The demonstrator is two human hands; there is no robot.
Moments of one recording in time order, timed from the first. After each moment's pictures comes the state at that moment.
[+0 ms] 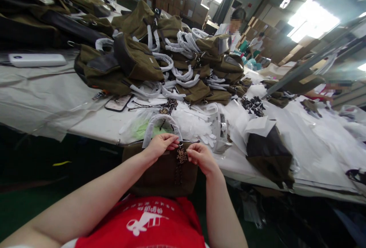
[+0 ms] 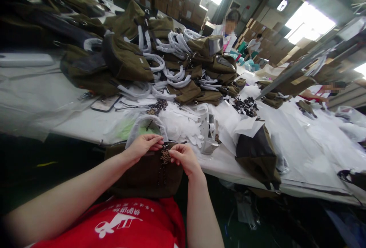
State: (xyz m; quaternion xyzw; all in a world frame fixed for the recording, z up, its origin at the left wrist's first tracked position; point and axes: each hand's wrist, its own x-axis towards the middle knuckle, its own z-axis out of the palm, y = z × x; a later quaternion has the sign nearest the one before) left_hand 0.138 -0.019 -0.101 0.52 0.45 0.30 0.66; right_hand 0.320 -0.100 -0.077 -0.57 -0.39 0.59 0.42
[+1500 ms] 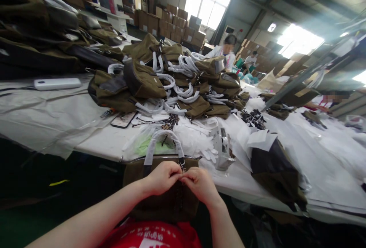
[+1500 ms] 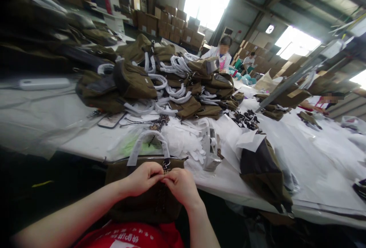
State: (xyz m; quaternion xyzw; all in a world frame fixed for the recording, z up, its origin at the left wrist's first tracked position) left_hand 0.122 -0.049 -0.077 0.82 0.30 0.19 0.45; right_hand 0.297 -0.116 -0.057 -0.61 -0.73 0.24 0.19
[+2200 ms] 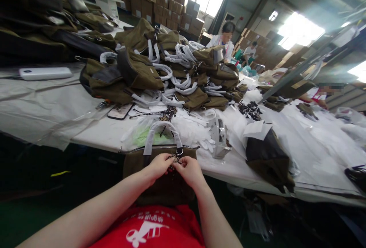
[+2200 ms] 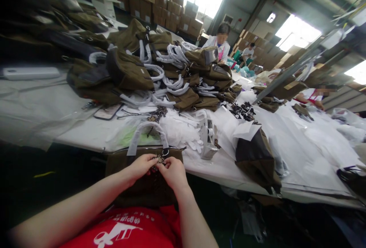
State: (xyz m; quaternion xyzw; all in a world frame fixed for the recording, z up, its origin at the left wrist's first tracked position) left_hand 0.130 -0.057 -0.102 0.54 0.50 0.15 0.66; right_hand 0.274 -0.113 -0.099 -0.75 -0.52 0.34 0.24
